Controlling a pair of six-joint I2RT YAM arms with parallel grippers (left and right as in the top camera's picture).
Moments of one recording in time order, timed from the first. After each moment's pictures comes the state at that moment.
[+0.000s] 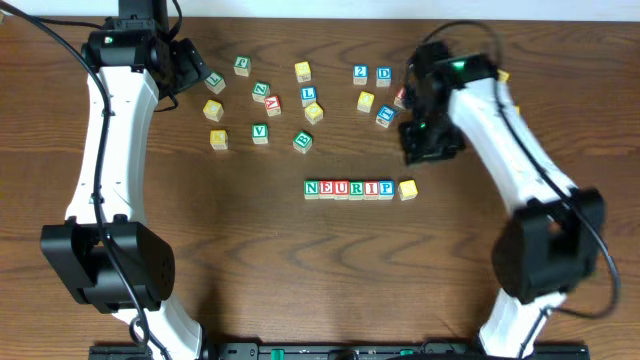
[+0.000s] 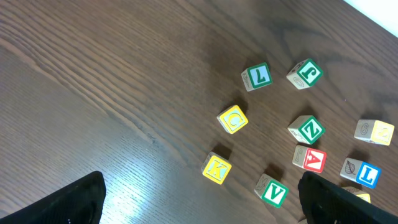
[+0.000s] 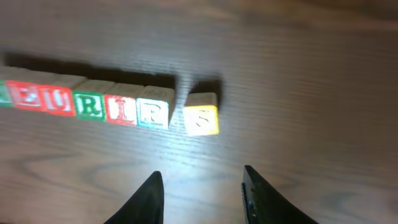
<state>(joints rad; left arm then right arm) 0.03 1.88 1.87 -1.09 -0.17 -0.51 0.27 1.96 1.74 -1.35 -0.08 0.12</state>
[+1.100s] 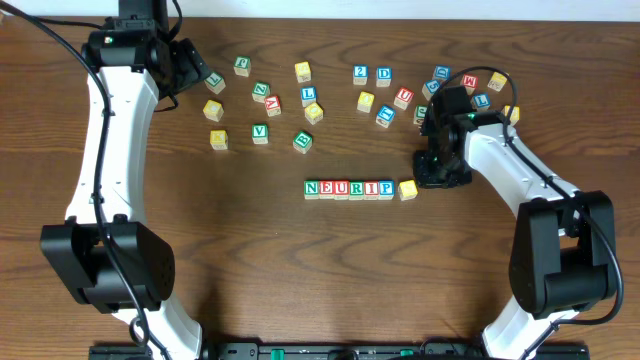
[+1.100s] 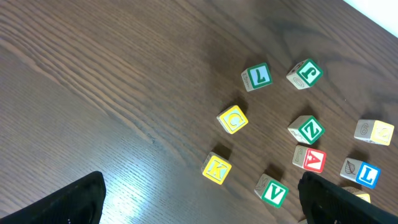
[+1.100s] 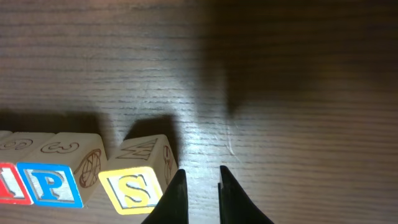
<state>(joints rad) 0.03 1.88 1.87 -1.09 -0.17 -0.51 0.18 1.87 1.25 -0.86 -0.09 0.16</state>
